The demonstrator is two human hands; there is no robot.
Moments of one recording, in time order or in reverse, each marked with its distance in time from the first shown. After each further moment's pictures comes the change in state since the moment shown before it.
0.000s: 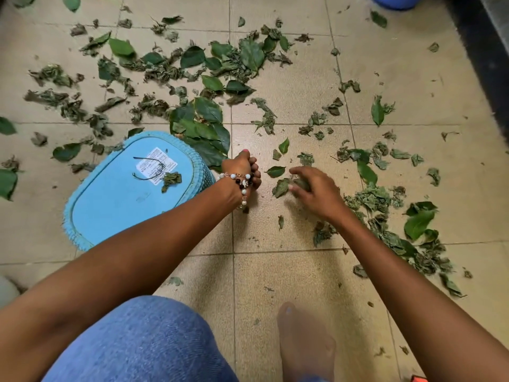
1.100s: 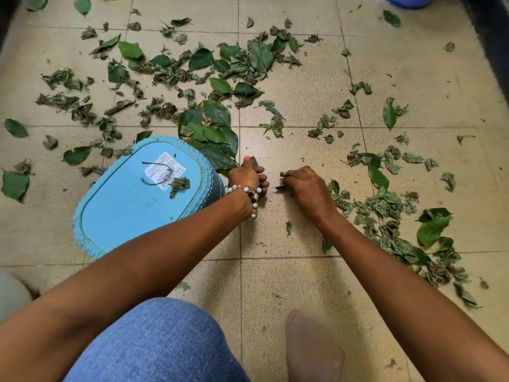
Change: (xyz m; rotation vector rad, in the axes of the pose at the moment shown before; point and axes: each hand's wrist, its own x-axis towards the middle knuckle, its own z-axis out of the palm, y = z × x) left_hand 0.018 -0.015 -0.004 0.042 0.082 0.096; right_hand 0.031 -0.004 0.033 -0.530 0.145 -0.421
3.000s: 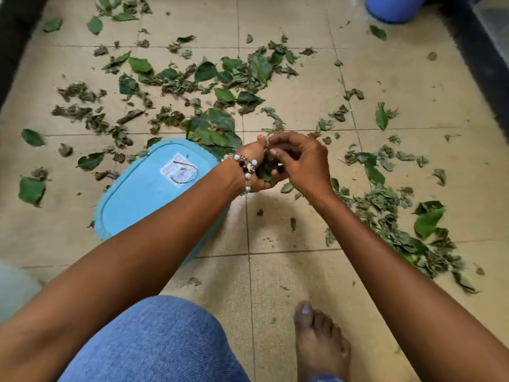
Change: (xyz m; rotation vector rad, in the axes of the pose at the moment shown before) left_hand -0.049 0.064 -0.014 0.101 -0.387 -0.244; right_hand 0.022 -0.069 -0.072 0.901 0.321 0.314
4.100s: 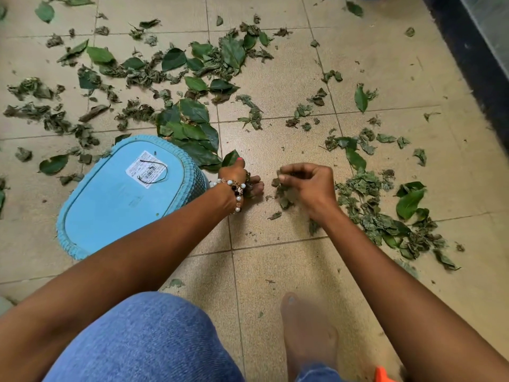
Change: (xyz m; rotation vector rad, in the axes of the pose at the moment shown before) left_hand 0.052 -0.057 0.000 0.011 0.289 0.105; right_hand -0.038 0.058 -0.041 0.311 0.078 0.543
